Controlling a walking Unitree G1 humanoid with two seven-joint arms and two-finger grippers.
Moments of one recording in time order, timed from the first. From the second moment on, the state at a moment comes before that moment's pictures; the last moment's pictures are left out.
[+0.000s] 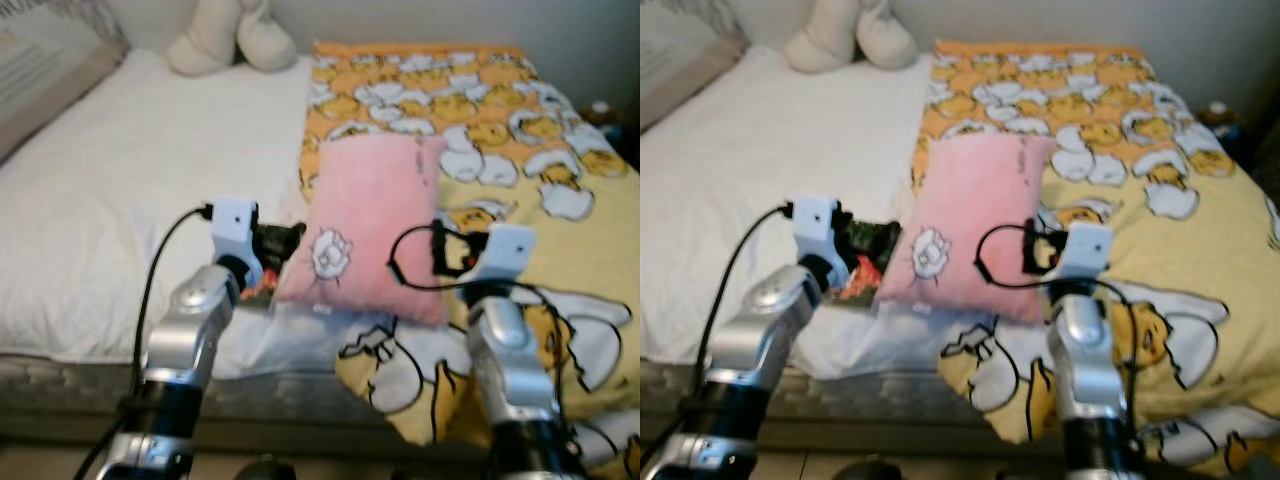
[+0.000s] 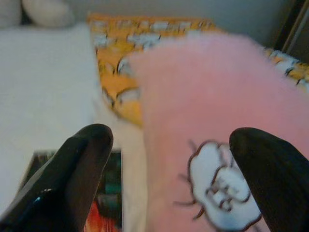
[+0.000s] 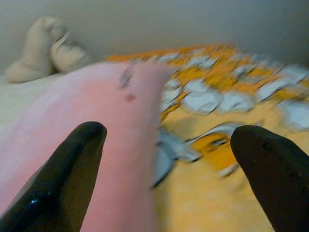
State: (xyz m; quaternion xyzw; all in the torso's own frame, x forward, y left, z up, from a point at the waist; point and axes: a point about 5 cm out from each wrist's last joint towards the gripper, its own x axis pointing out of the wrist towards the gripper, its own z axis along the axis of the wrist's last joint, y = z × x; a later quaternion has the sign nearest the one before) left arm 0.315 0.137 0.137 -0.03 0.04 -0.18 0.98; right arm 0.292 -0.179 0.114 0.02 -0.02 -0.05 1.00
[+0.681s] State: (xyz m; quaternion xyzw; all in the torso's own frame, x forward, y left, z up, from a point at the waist) left arm 0.254 0.143 0.142 0.00 0.01 -0.21 0.98; right arm 0.243 -0.173 0.126 -0.04 -0.03 -0.04 1.00
